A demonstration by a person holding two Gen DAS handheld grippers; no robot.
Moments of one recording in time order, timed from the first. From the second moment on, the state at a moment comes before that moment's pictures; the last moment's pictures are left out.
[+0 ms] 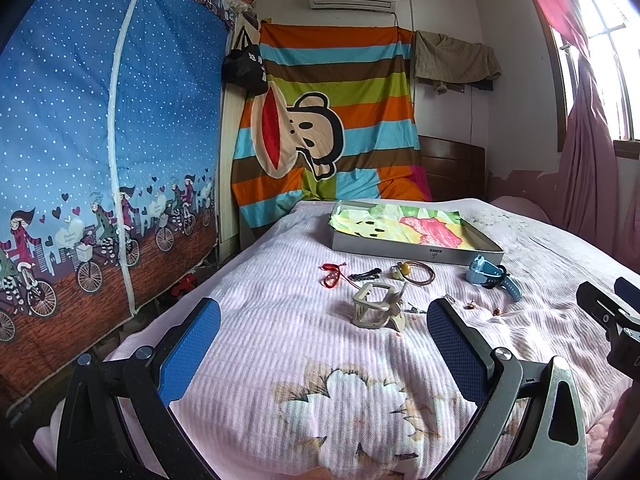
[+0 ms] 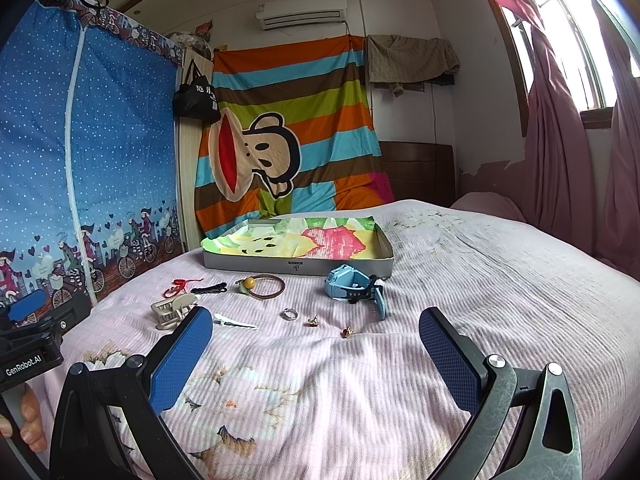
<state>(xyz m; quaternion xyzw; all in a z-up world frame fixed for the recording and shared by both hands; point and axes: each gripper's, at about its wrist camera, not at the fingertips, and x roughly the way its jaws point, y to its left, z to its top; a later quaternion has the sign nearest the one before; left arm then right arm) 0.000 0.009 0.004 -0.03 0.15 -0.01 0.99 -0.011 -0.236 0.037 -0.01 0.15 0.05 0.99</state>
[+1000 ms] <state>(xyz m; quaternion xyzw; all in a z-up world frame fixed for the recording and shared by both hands) 0.127 -0.015 -0.030 0.00 0.31 -0.12 0.94 0.149 -0.271 0.003 0.05 0.39 0.17 0.90</state>
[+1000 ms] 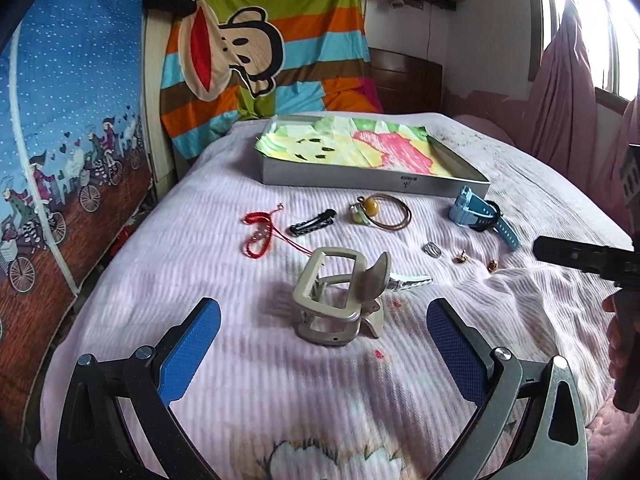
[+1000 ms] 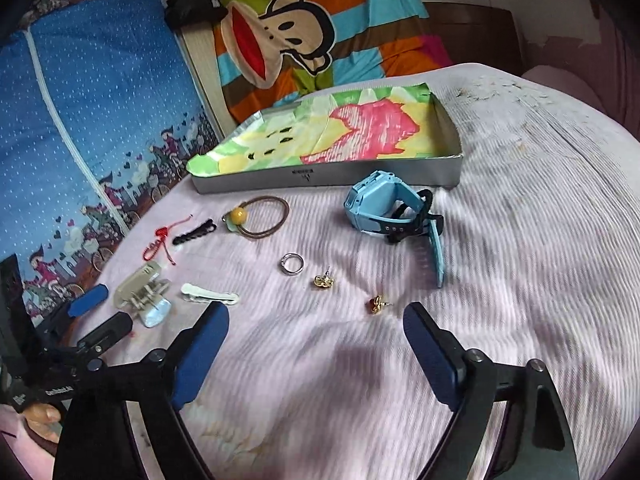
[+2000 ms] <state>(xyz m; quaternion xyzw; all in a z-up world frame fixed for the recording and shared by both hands) 0.158 -0.023 -0.047 -0.02 0.32 -0.17 0.93 0.189 -0.268 -0.044 0.04 0.43 0.16 0.89</state>
